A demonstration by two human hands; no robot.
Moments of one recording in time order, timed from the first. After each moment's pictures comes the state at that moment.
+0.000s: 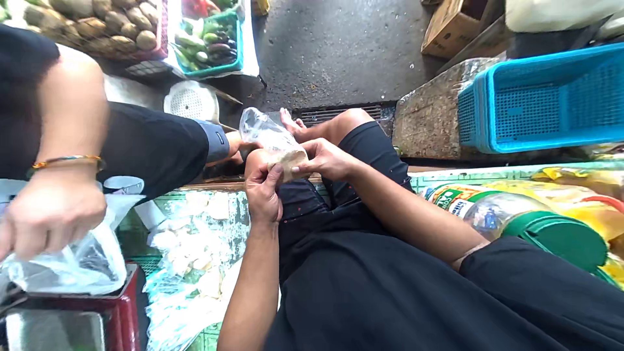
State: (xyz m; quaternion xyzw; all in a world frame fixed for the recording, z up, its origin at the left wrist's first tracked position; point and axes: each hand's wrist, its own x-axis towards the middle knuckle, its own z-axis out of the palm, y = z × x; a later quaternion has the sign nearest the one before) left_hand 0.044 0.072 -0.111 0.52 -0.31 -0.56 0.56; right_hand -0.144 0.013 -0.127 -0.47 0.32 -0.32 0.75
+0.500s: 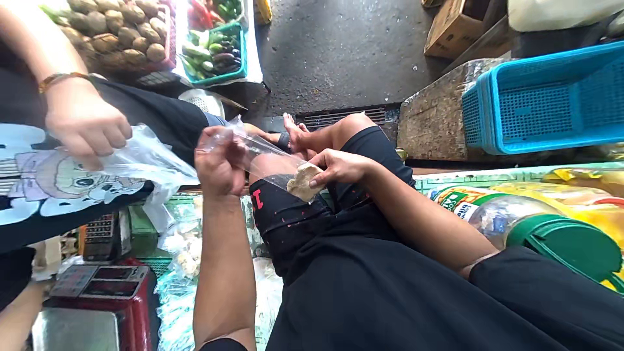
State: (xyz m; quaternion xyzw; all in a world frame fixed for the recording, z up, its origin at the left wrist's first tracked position) left_hand 0.091 -0.013 -0.051 0.47 -0.39 -0.57 0.56; right_hand -0.173 0.014 -0.131 -0.56 0.27 -0.20 0.76
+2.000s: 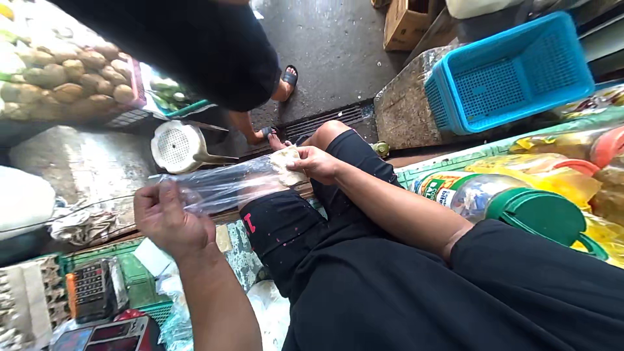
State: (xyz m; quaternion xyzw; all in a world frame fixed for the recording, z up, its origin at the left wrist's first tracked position) left_hand 0.094 -0.004 -0.017 0.55 -0.49 -0.33 0.59; right_hand -0.161 0.003 -0.165 -0.24 0.33 -0.41 0.82
